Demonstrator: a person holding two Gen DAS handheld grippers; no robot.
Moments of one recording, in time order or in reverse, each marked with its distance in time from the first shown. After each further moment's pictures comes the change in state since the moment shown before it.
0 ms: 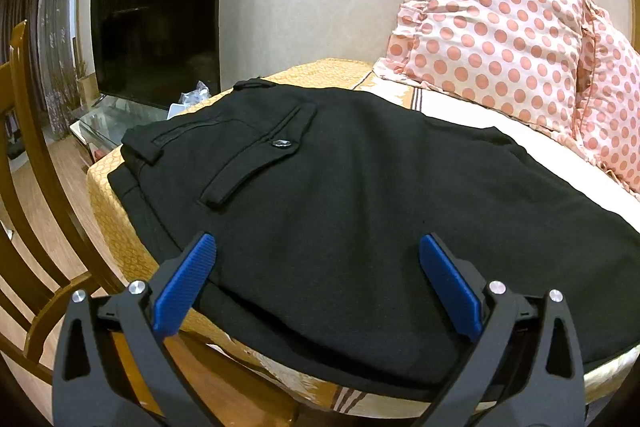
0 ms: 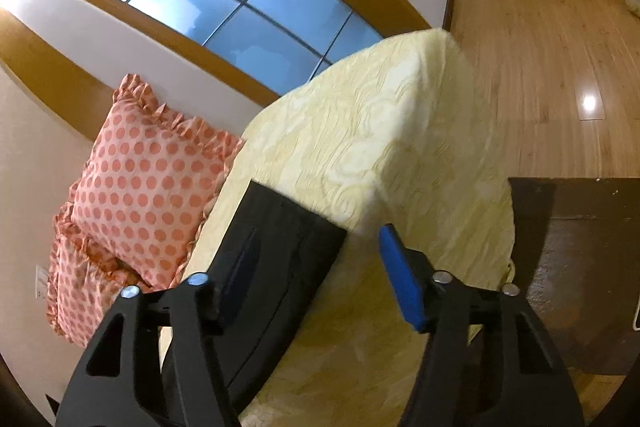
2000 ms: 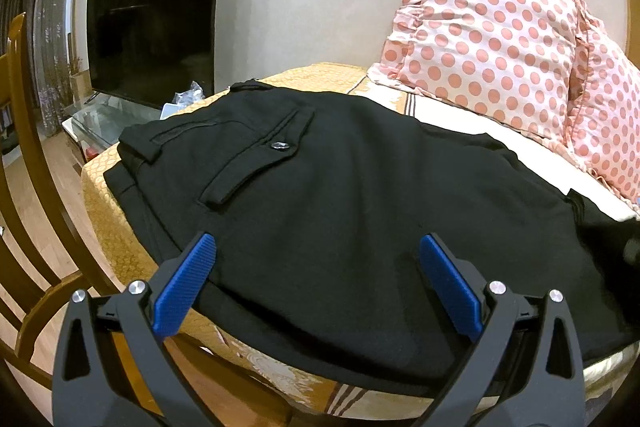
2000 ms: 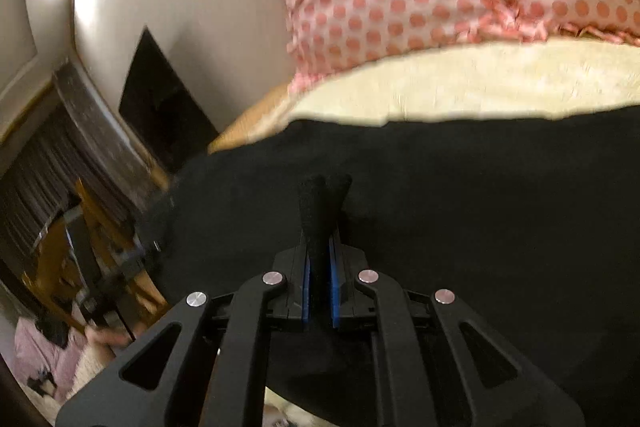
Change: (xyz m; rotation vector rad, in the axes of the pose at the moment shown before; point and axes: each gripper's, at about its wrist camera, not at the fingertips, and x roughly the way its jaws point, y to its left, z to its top) left arm -0.004 0.004 -0.002 -0.020 -0.019 -0.042; right arm 0.004 0.303 -0.348 -0.836 0.742 0.693
